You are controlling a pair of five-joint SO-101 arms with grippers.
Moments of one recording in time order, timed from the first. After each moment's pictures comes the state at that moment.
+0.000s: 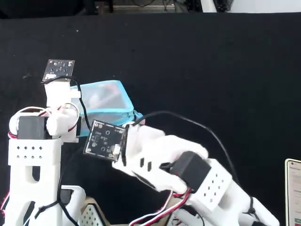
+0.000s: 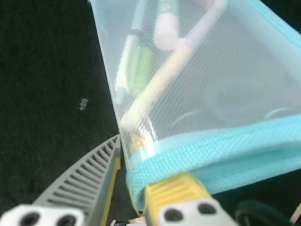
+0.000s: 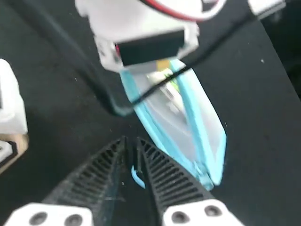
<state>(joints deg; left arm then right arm) -4.9 -44.7 28.2 90.8 -4.4 -52.7 -51.6 34.0 68.4 24.6</state>
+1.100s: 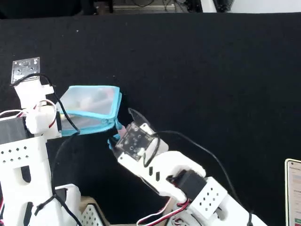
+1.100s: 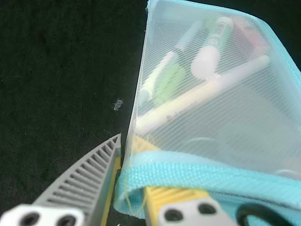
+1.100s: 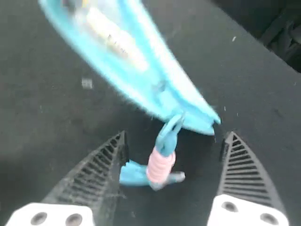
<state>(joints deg) -18.5 -44.7 27.6 88.7 -4.4 -47.6 -75.5 77.1 33.6 11.6</state>
